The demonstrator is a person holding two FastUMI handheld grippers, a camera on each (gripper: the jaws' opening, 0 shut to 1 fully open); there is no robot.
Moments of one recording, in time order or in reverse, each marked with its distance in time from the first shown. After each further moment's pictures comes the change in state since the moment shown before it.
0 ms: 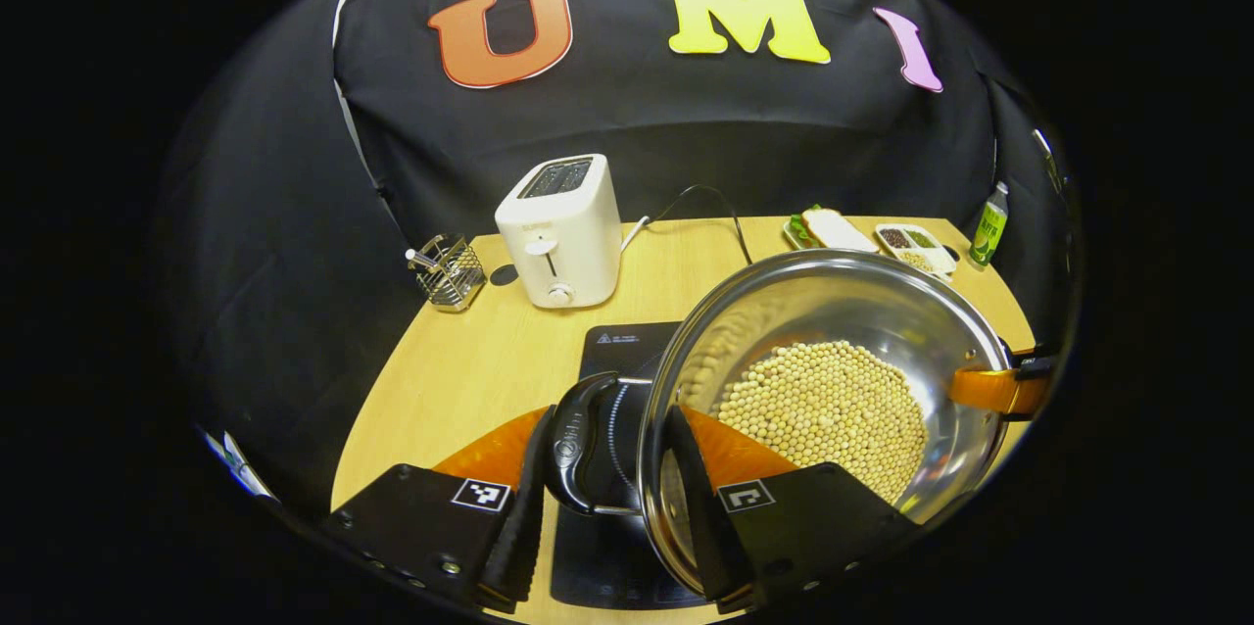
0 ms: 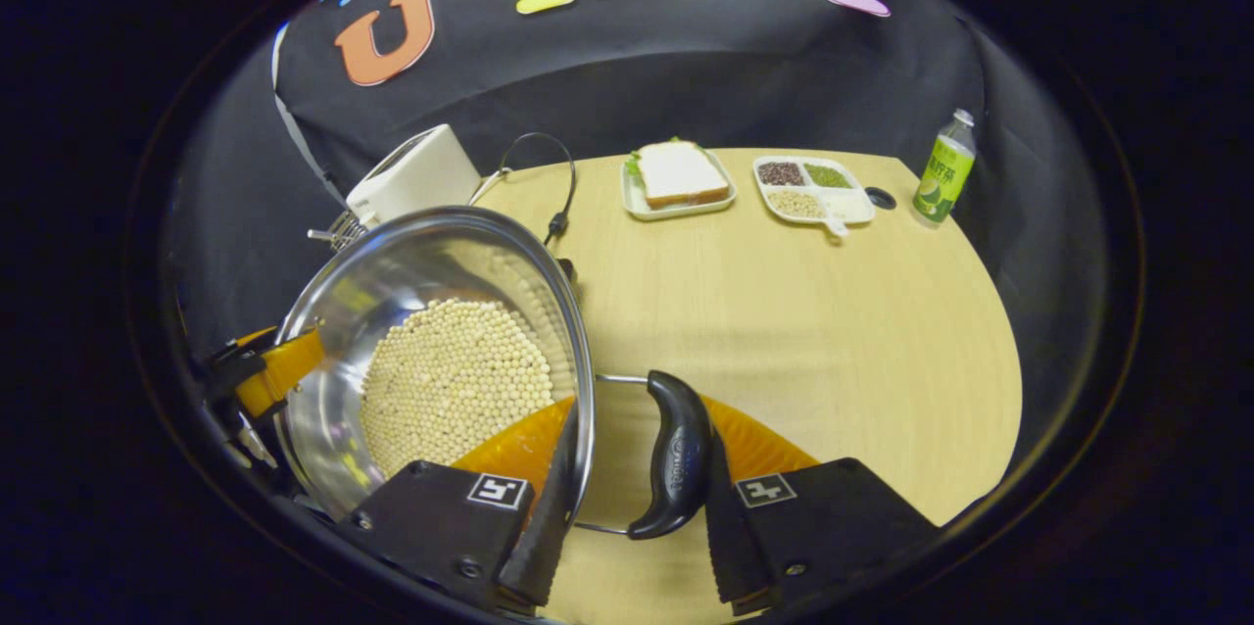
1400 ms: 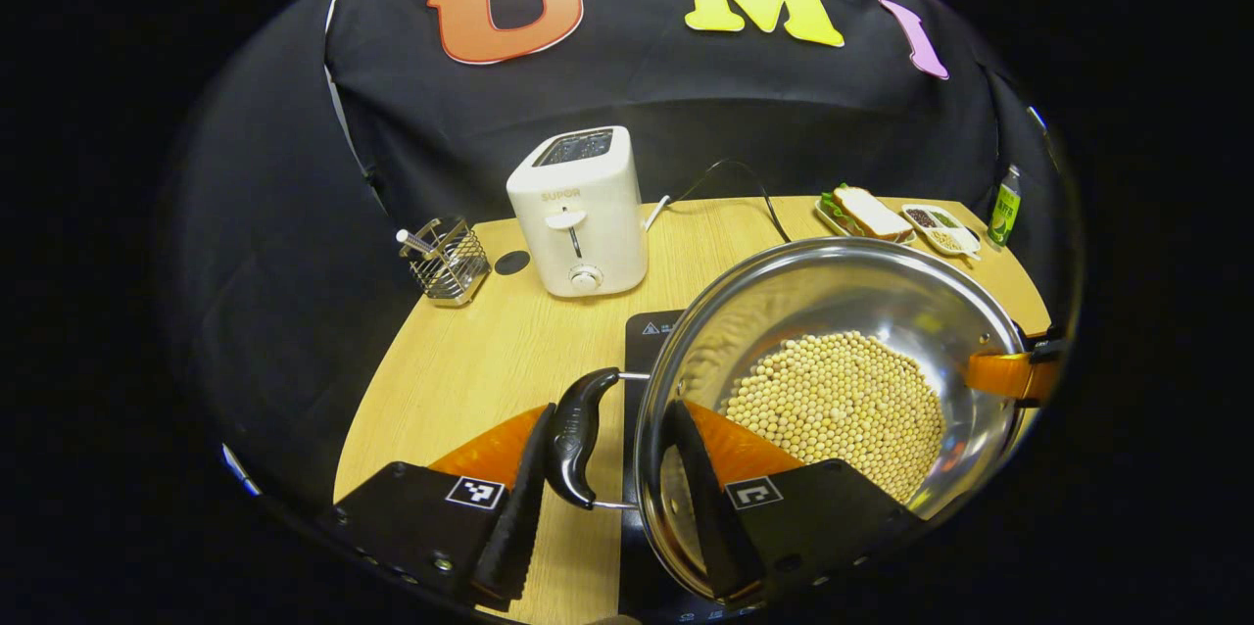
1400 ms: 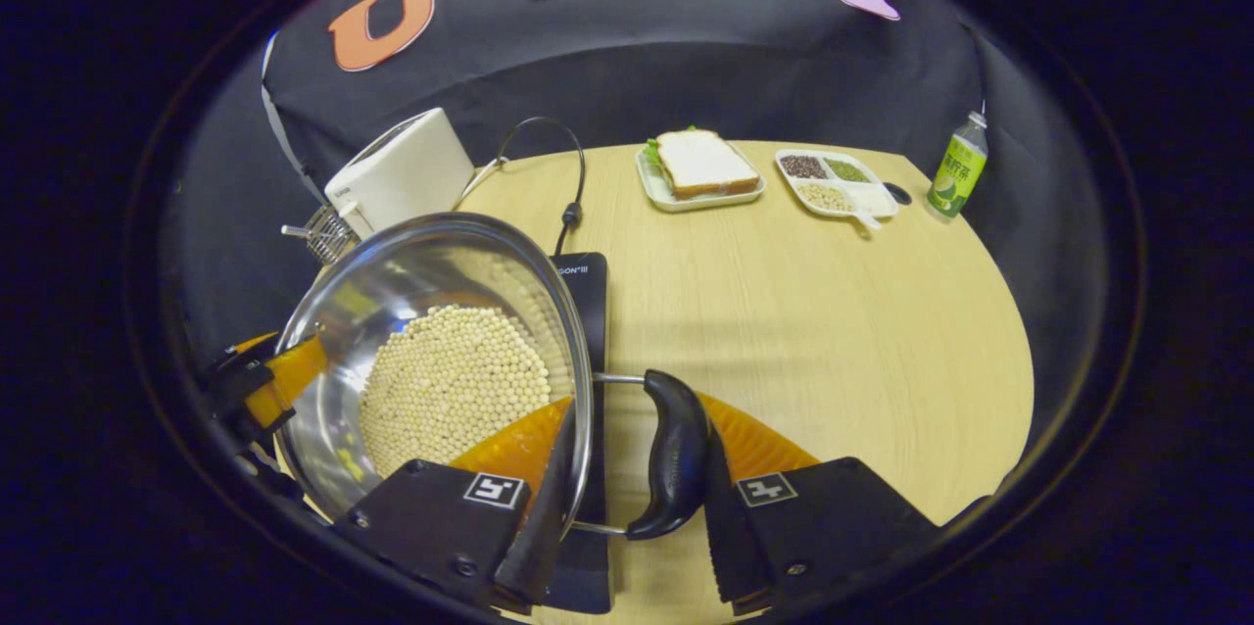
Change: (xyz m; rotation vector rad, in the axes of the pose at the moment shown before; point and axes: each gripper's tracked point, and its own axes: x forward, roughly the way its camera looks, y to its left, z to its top) left arm 0.056 0.034 -0.025 0.013 0.008 -0.022; right arm 0.037 0.037 -0.005 0.009 -0.007 -0.067
